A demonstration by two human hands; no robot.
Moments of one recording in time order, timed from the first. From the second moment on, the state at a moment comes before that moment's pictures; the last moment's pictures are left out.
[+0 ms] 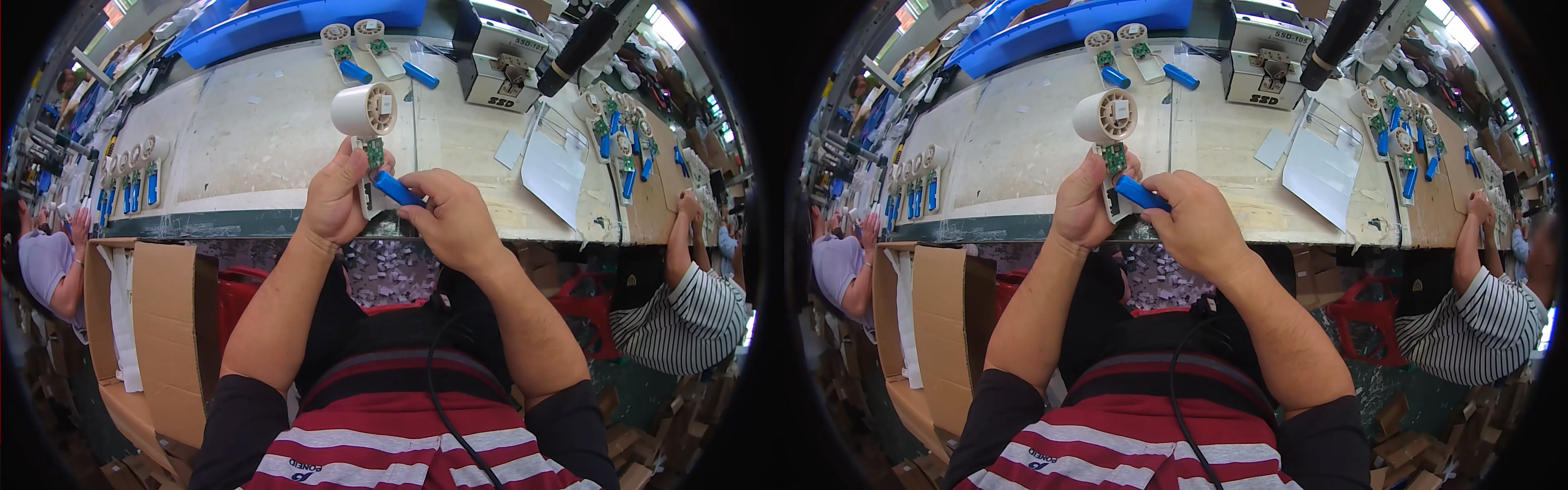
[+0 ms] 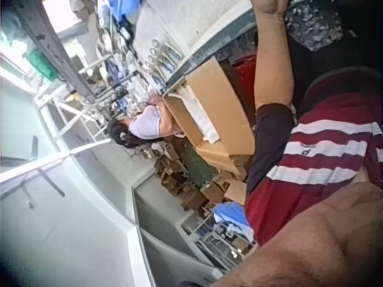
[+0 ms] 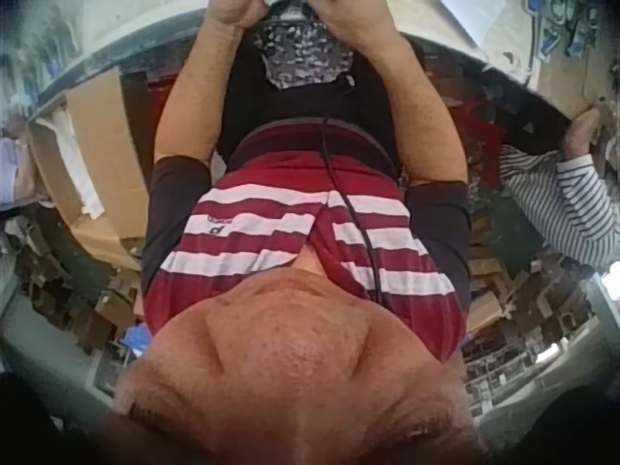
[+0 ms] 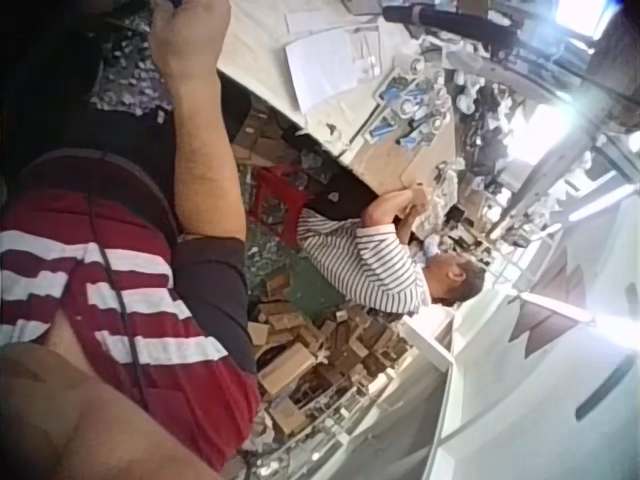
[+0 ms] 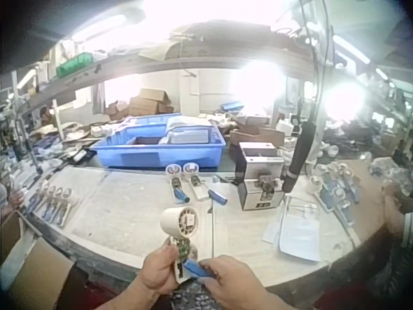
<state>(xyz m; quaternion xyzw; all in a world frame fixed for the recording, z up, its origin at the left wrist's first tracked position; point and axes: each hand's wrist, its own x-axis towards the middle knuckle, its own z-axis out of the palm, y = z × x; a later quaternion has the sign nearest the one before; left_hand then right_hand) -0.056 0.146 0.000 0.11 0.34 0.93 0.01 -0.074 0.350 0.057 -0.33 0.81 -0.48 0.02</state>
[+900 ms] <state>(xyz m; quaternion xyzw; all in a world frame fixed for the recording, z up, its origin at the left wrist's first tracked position) -0.048 0.163 0.004 0.07 0.29 0.96 0.01 -0.052 0.317 0.054 -0.26 0.80 -0.55 -0.05</state>
